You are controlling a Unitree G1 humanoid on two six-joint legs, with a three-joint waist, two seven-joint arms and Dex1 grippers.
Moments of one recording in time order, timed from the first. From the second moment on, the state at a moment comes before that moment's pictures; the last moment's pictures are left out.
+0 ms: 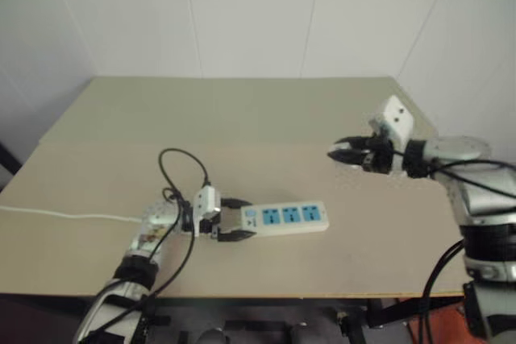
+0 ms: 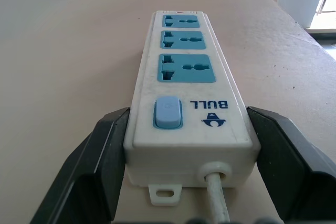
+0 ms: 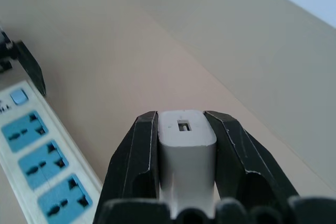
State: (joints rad) left arm -0.57 0.40 -0.14 0.63 -0.26 -0.29 -1.38; right arm -0.69 -0.70 -0.05 -0.03 0.32 0.64 1.00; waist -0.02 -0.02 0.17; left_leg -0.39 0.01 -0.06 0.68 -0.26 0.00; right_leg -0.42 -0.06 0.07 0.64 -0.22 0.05
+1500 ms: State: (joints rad) left arm -0.66 0.39 -0.12 0.78 -0.23 -0.35 -1.50; right arm -0.74 -0.22 -0.01 0.78 0.41 -0.15 1.50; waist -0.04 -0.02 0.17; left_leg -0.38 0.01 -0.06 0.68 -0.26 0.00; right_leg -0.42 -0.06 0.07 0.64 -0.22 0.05
